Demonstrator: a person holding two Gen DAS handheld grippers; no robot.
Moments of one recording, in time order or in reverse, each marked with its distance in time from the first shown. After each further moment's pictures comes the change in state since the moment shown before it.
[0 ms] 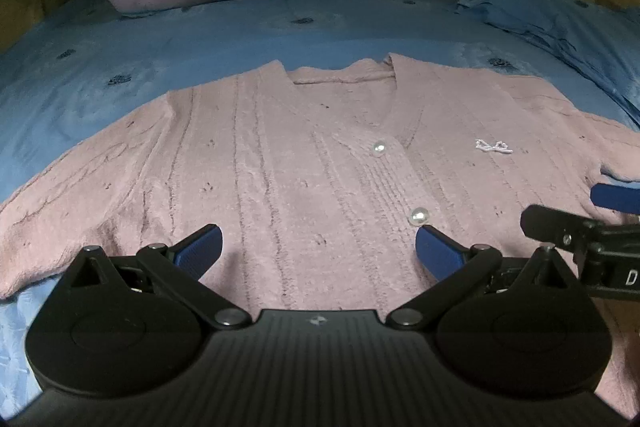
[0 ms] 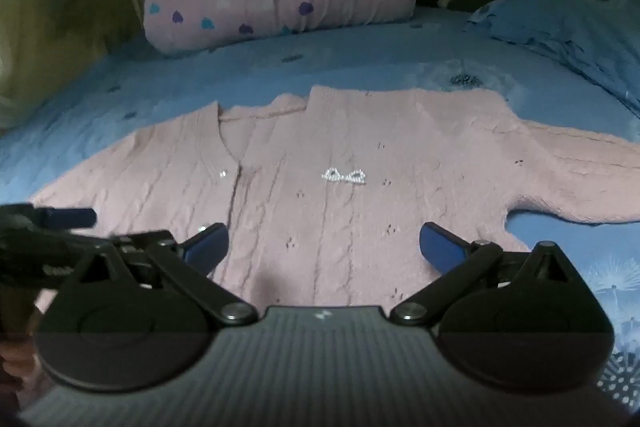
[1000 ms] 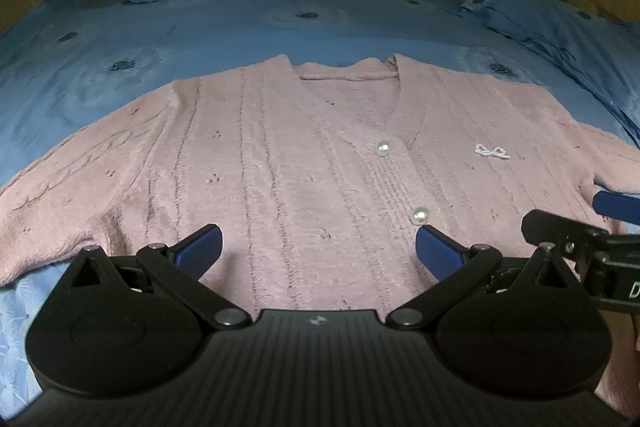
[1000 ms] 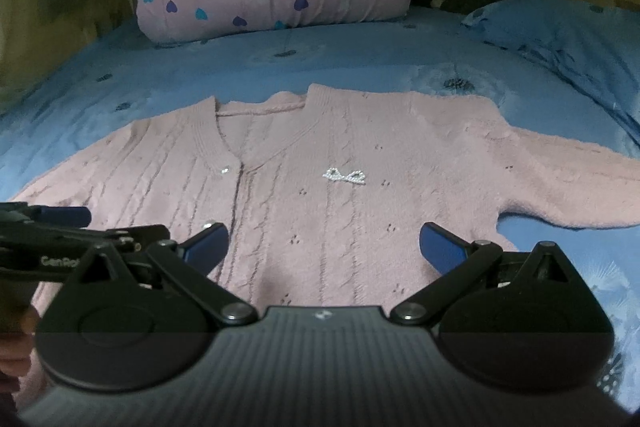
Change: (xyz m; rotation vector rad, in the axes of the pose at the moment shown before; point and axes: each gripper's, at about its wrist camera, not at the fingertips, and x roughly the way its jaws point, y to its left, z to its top) left arm -0.004 0.009 0.001 -0.052 0.025 -0.025; right arm -0.015 0.018 0.007 -0.017 0.027 -0.043
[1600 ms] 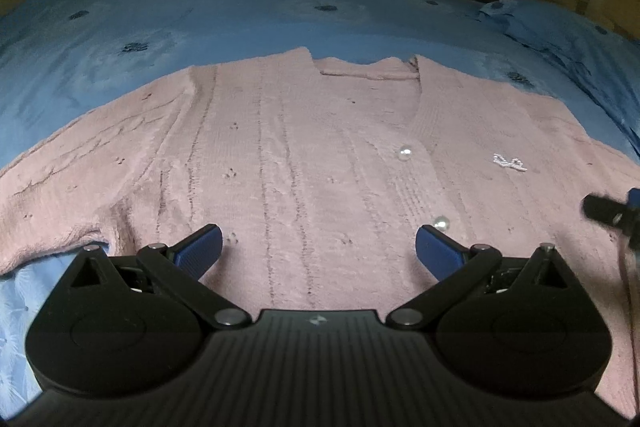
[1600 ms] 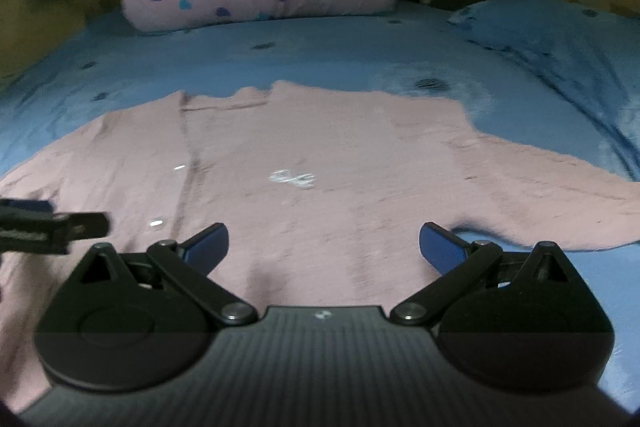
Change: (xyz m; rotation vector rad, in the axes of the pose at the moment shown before) left arm 0.006 0.014 0.005 -0.068 0.029 0.013; right arm 0.006 -0.040 0.015 -0.036 0.030 -0.061
